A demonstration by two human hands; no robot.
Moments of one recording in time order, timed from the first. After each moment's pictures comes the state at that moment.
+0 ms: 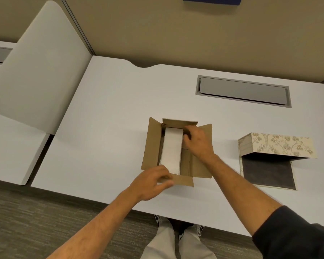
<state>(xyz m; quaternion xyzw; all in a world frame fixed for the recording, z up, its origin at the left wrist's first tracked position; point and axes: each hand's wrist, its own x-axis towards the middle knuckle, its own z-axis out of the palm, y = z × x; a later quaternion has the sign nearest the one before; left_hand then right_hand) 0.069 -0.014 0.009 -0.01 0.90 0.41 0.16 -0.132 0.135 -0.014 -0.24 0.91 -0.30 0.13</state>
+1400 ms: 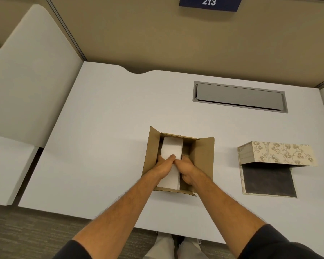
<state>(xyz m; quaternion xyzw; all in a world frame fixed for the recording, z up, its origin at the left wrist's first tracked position) -0.047 -0.002 -0.028 -0.44 0.65 0.55 0.29 -0.095 0.098 -0.065 0.21 0.68 -0.53 0.46</state>
